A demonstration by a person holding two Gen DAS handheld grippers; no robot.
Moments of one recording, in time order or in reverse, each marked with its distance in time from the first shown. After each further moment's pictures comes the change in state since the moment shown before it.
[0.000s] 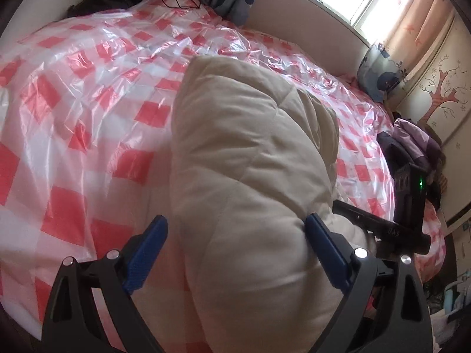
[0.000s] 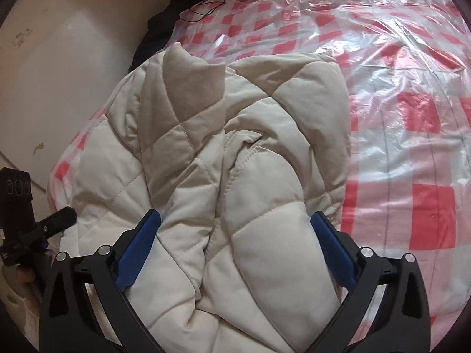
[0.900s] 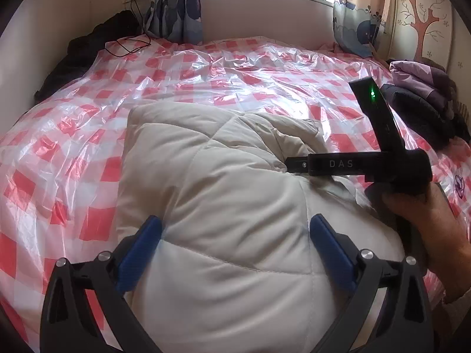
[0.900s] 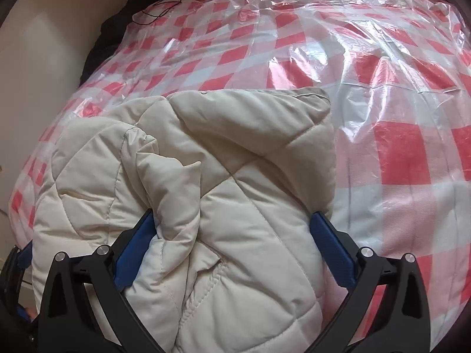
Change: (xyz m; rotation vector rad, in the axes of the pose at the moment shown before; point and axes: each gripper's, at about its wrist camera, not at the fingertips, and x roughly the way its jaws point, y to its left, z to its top) left arm 0.059 -0.088 -0.008 0.340 -0.052 0.132; right arm 0.038 -0.035 0.068 0.045 0.029 -0.195
